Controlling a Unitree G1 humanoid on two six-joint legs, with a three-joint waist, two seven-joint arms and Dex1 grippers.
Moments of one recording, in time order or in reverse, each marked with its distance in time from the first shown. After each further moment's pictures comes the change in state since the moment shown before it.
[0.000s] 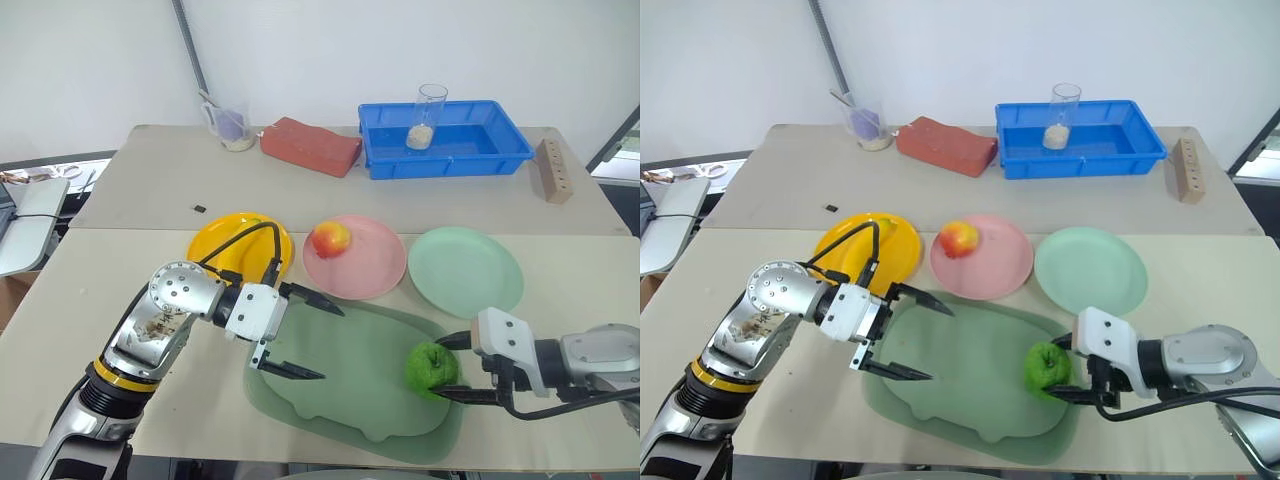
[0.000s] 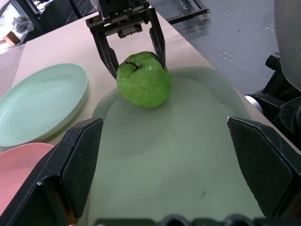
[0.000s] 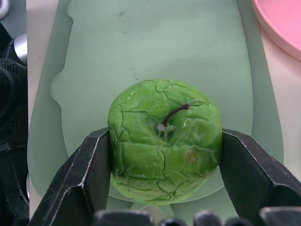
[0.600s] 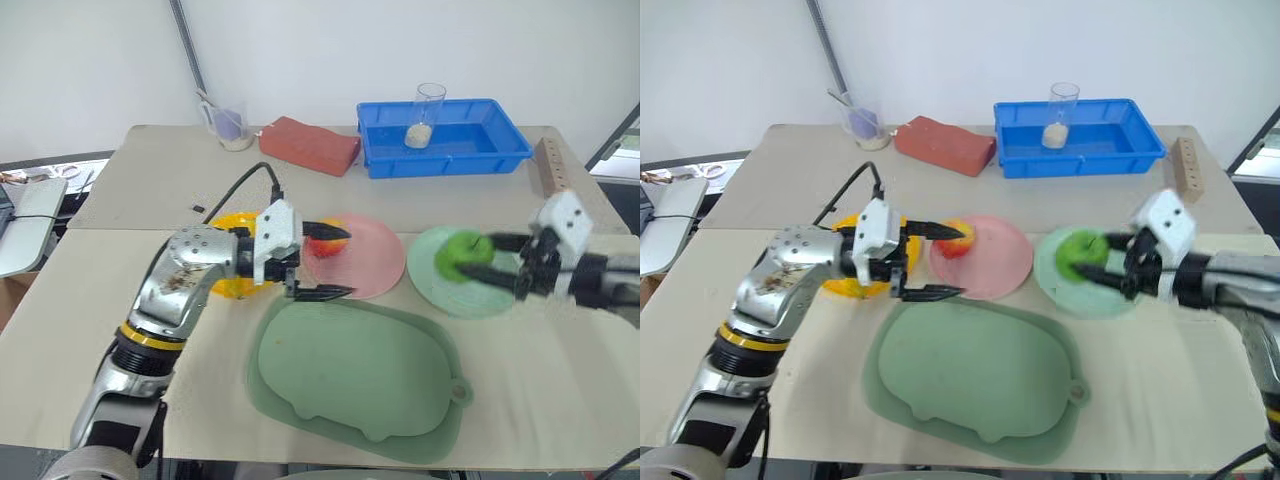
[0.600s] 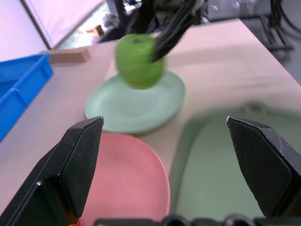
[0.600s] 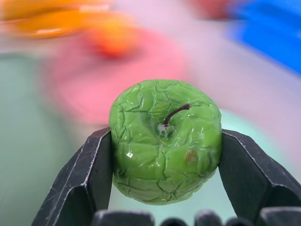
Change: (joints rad) left arm -0.216 -0.186 0.042 0.162 -0.013 0.285 0.319; right arm -0.472 0.140 -0.089 0.438 0.010 0.207 -0.351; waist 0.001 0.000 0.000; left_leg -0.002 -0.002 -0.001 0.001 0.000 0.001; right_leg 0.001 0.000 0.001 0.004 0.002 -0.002
